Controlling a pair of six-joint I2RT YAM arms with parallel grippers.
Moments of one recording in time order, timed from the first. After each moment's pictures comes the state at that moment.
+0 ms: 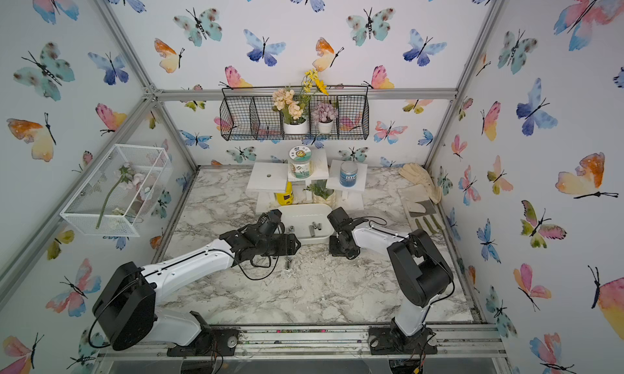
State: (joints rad) left arm -0.75 1.42 0.91 -0.37 0.10 -0.68; right arm 0.59 1.73 0.99 -0.56 -0.02 0.55
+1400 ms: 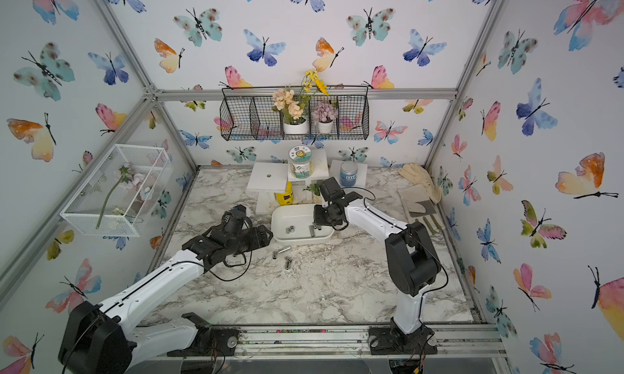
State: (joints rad) left arm -0.50 1.16 0.79 -0.44 0.06 -0.69; right arm 0.59 1.86 1.42 -0.61 -0.14 0.50
